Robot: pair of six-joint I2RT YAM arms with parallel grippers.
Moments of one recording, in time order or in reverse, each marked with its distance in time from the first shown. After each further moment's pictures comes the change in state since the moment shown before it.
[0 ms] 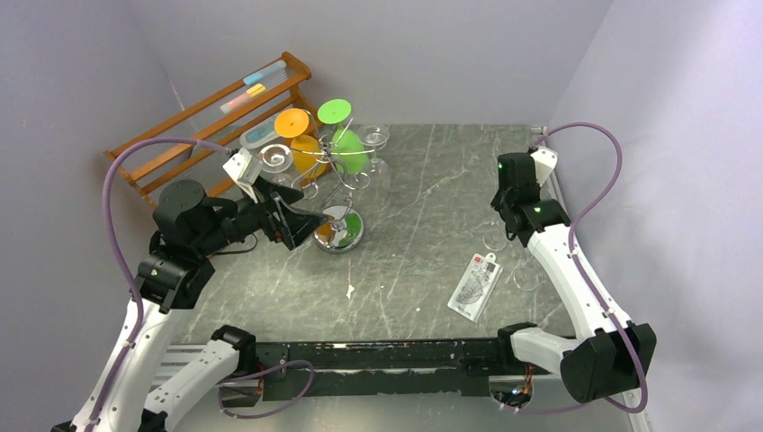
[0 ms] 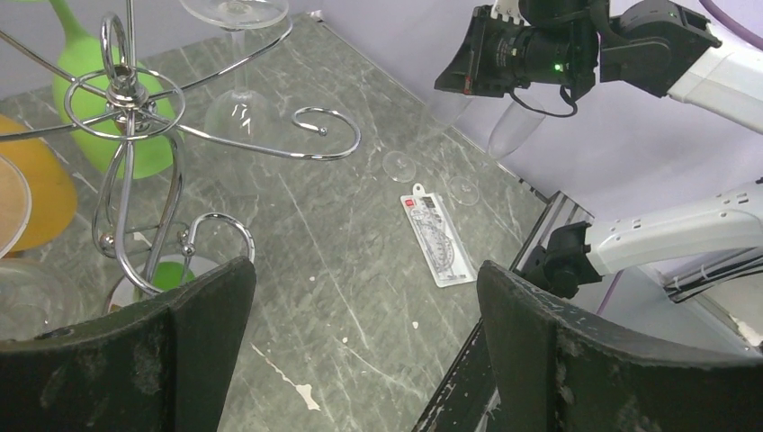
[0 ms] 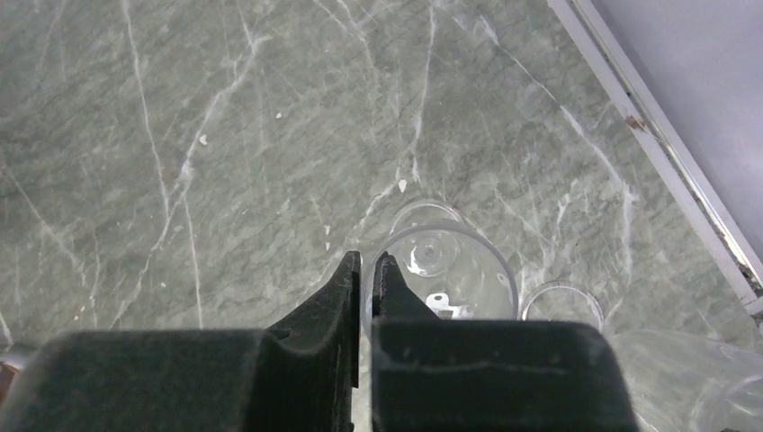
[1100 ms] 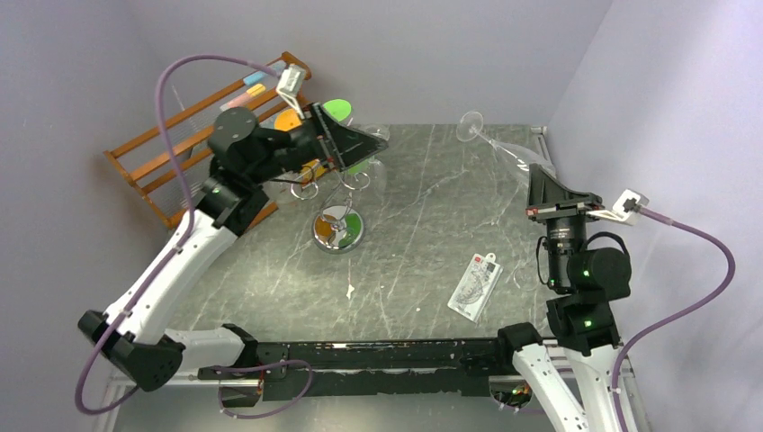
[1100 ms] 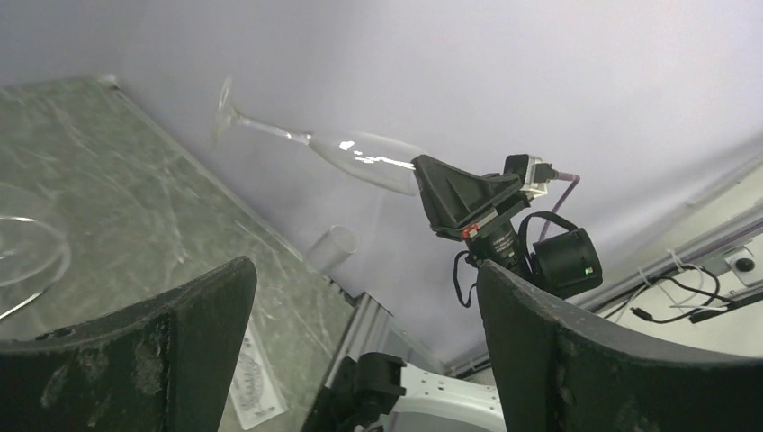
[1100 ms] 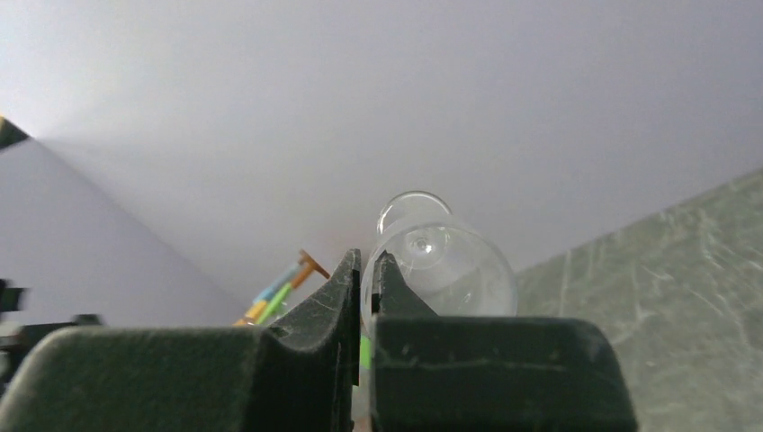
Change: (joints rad) left arm -0.180 0.459 0.341 0.392 -0.008 -0.524; right arm -0.002 -0.687 -0.212 0.591 -0.289 0.138
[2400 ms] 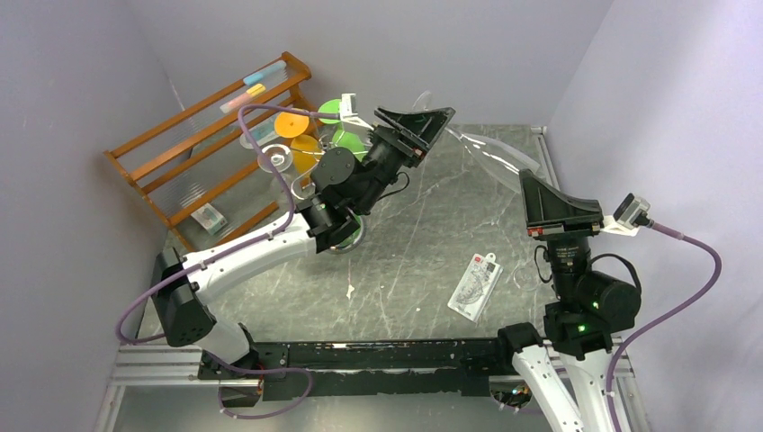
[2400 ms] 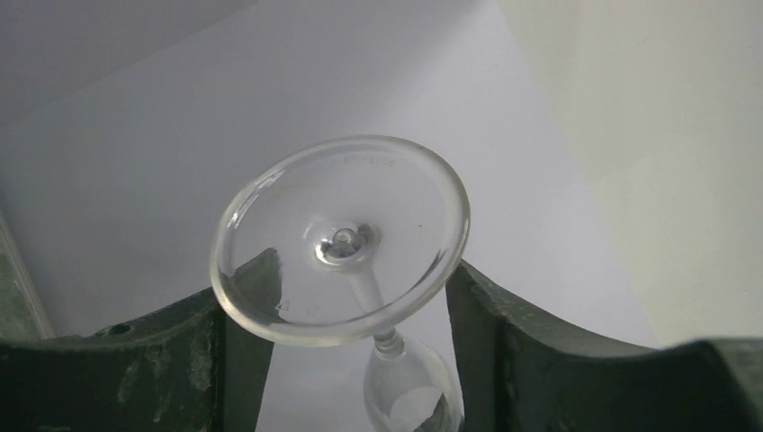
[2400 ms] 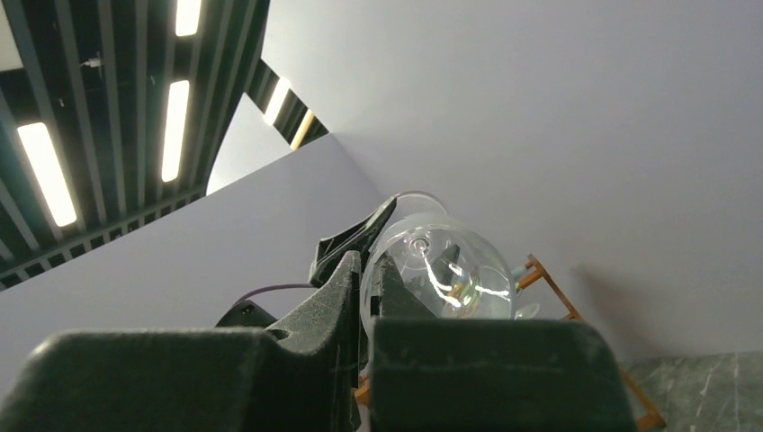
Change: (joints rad) left arm -0.459 0.321 0.003 0.543 -0.859 -0.335; right arm -0.001 -0.070 -0.093 0.385 -0.315 0.323
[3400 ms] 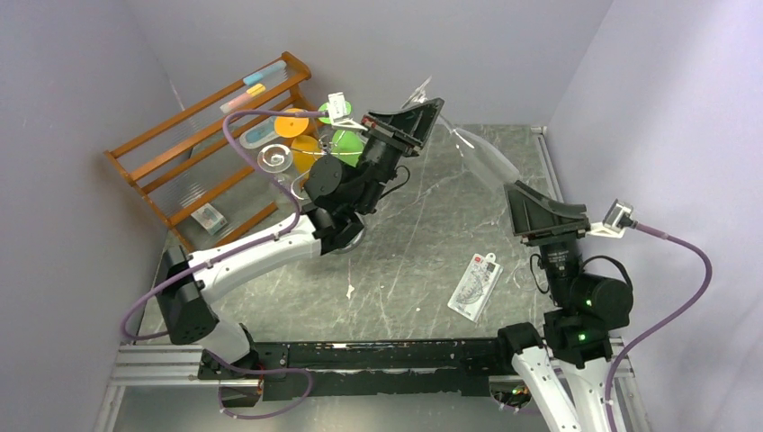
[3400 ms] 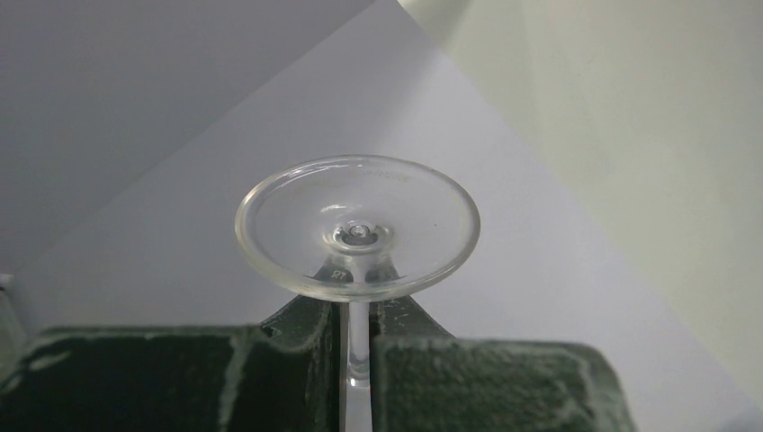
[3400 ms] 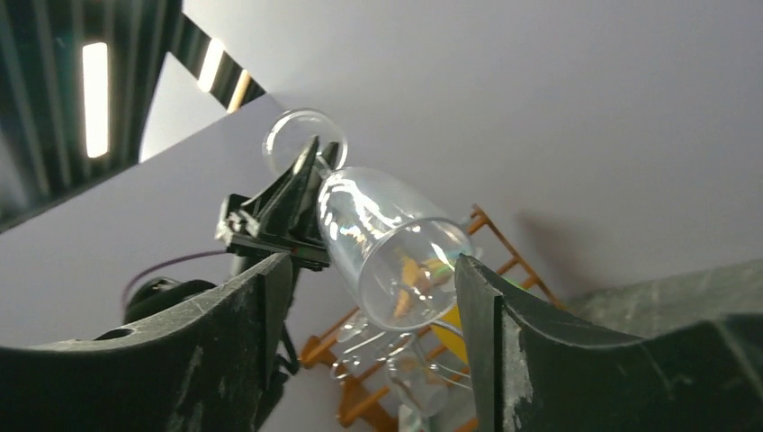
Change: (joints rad) left arm -0.021 0.038 0.006 0.257 -0.090 0.234; right arm -0.002 -0.049 -0.034 -0.159 -0.016 -0.036
